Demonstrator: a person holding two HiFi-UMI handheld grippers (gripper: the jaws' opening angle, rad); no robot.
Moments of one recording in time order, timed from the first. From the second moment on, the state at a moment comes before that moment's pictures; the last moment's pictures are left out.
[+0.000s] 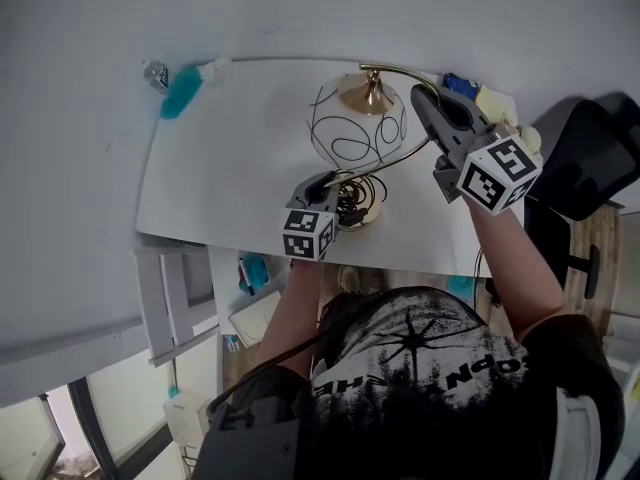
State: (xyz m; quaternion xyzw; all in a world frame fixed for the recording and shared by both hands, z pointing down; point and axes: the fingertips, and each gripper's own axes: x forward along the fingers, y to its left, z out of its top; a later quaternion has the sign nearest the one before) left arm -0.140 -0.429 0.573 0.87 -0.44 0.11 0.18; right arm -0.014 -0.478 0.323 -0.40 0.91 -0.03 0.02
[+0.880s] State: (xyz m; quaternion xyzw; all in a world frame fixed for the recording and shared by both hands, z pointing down) left arm -0.159 -0.481 0.602 0.89 -0.41 0.09 0.15; right arm -0.041 -0.517 0.348 -0.42 0.91 -0.02 -0.01
